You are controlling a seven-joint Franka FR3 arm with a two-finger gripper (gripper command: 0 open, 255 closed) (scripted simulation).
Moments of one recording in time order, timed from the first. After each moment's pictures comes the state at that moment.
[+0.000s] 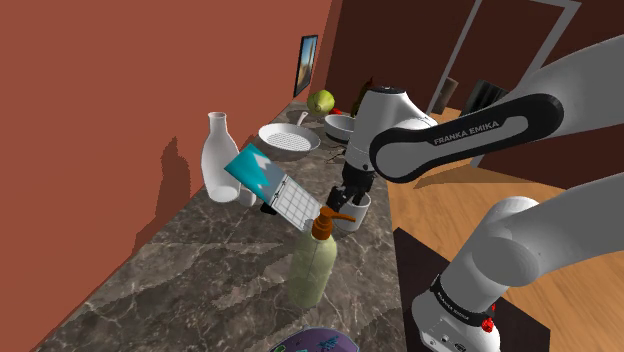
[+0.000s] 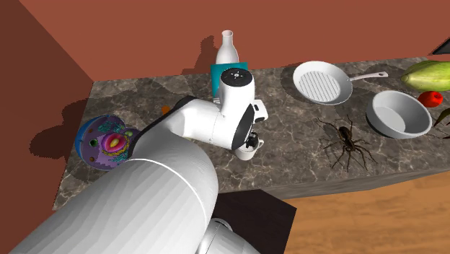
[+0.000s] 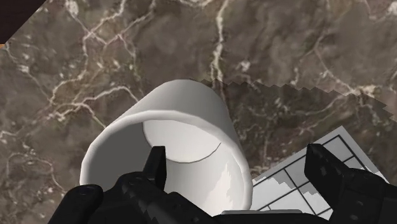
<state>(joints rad) -0.01 -0.57 0.30 -2.84 0.14 2.30 0.22</state>
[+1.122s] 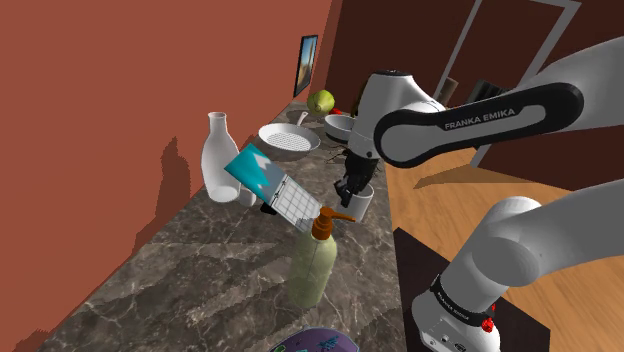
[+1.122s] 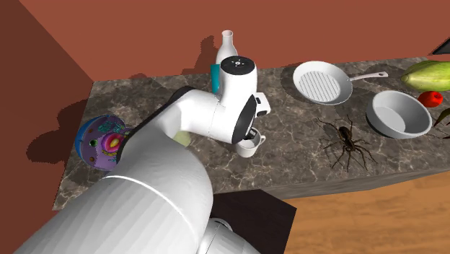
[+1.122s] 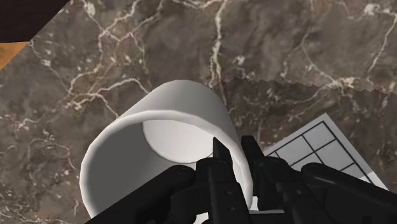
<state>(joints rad) -0.01 -0.63 0.29 -2.79 0.13 2.20 0.21</state>
